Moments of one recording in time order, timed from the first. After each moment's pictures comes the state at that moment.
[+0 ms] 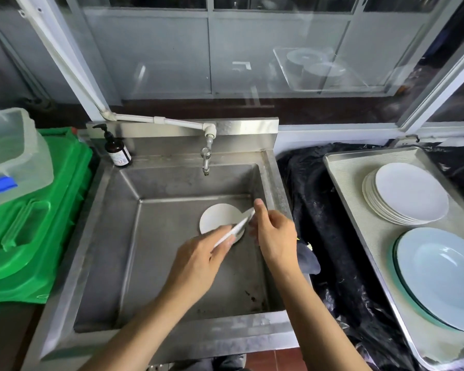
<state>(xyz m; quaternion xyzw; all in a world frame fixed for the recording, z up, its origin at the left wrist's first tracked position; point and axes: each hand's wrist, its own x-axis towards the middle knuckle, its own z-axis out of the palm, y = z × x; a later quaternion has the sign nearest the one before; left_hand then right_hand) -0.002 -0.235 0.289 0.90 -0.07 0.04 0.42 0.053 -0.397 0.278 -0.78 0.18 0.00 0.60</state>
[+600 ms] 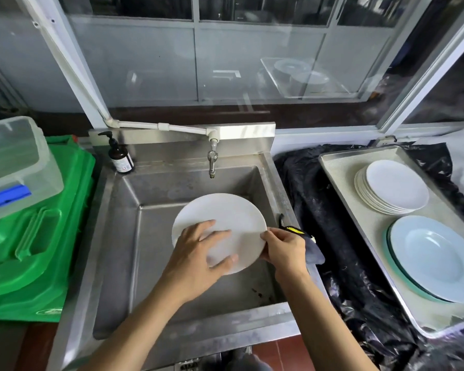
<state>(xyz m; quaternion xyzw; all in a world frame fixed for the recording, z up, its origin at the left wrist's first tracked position) -0.012 -0.163 0.280 0.94 -0.11 -0.03 0.33 0.018 -0.364 0.265 -0.68 0.31 0.03 0.66</state>
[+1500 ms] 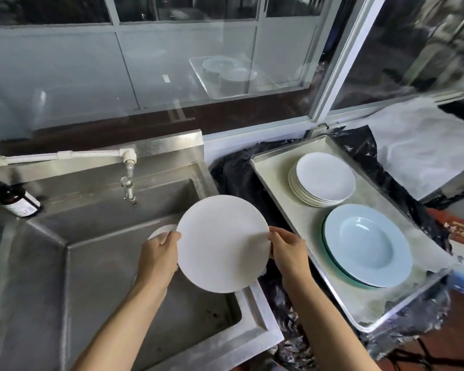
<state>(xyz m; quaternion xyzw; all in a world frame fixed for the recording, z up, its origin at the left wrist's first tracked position) 0.074 -0.309 0.300 0.74 0.24 -0.14 0.62 0.035 -0.539 0.277 -0.69 0.36 -0.05 0.63</state>
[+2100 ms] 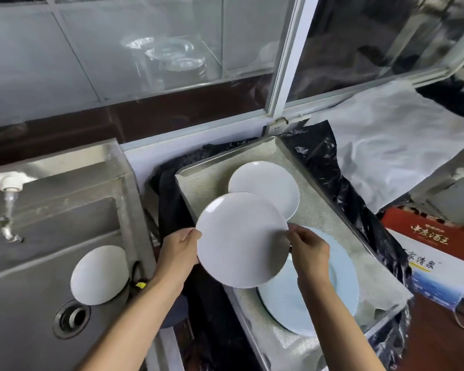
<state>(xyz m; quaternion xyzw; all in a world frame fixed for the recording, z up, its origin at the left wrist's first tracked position) 0.157 -0.588 0.262 0.75 0.19 -0.21 0.60 0.091 -0.815 0.249 -0.65 0.43 -0.11 0.61</state>
